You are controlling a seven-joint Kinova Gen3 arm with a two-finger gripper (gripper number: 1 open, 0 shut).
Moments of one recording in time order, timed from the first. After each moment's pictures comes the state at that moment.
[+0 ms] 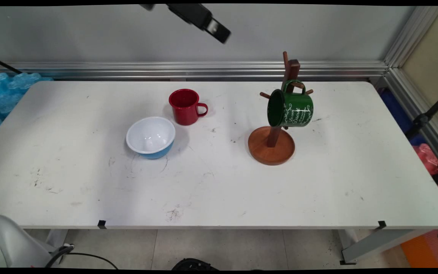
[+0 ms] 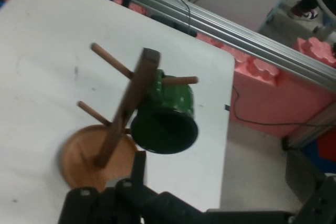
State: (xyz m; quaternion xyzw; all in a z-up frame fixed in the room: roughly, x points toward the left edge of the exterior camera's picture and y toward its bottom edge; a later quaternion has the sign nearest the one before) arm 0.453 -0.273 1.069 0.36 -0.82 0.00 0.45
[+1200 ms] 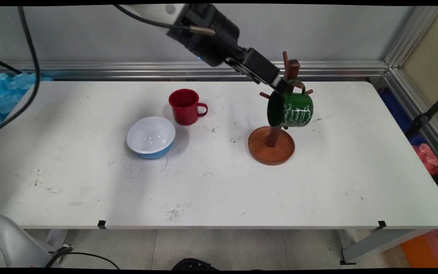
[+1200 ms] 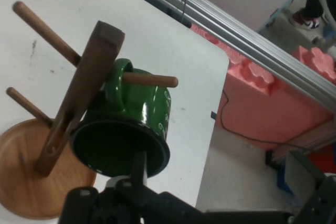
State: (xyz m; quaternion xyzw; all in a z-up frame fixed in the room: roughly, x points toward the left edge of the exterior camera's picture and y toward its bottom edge) arm 0.347 -0.283 0.997 0.41 -0.79 -0.04 0.44
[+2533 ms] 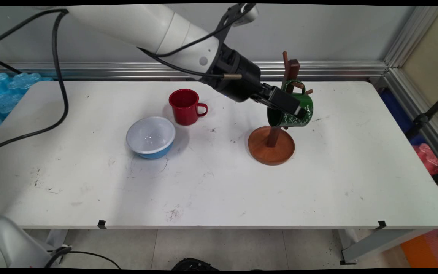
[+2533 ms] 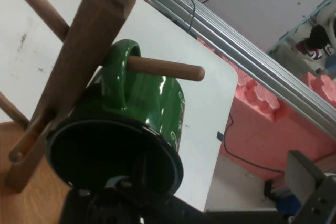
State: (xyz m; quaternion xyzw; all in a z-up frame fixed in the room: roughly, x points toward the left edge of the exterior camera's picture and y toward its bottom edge) arm 0.307 -0.284 0.925 0.44 -0.76 -0.04 0.47
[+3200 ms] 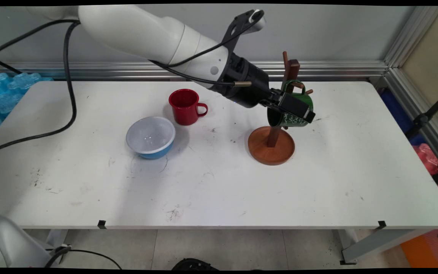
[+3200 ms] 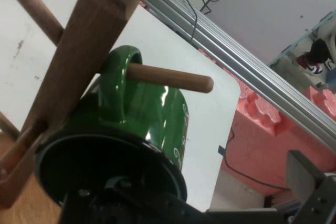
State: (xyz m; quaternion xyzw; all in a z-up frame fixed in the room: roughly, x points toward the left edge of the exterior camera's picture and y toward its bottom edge) arm 0.291 -0.287 0.909 0.45 -0.75 -0.03 0.48
